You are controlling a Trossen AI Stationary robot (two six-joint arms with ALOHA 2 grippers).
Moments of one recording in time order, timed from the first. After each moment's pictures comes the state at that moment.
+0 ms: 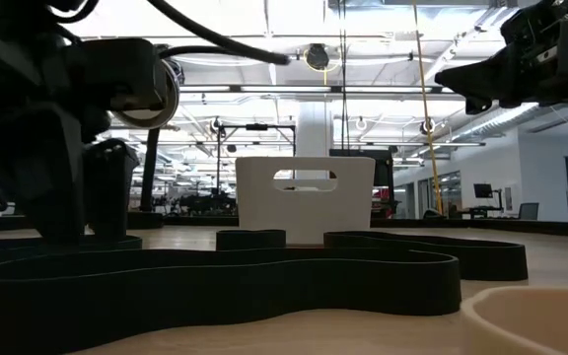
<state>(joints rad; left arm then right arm) -0.51 1.76 0.85 -0.21 -0.15 -0.57 -0.05 0.41 0.02 0.47 0.00 -0.10</state>
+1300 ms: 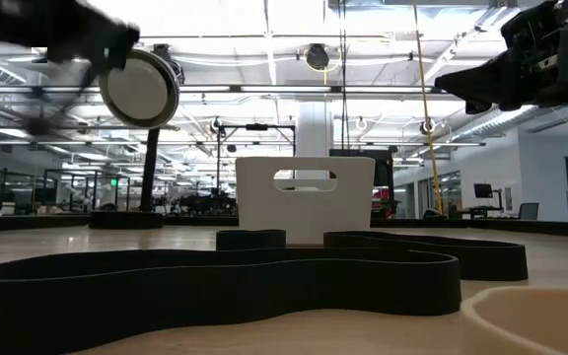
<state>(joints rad) -0.23 0.65 0.29 0.19 -0.07 0.24 -0.05 0.41 0.02 0.45 0.00 -0.15</state>
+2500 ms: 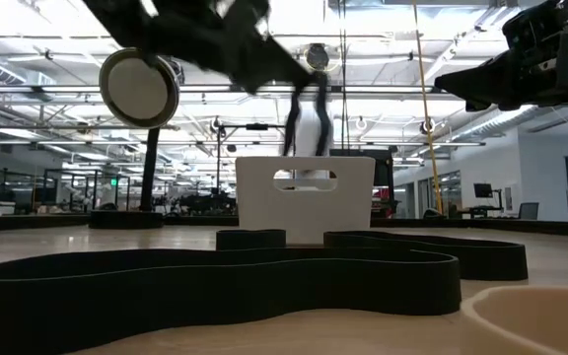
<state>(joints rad) 0.08 1.60 0.89 0.40 0.09 0.19 -0.05 0.41 0.02 0.45 0.00 -0.19</state>
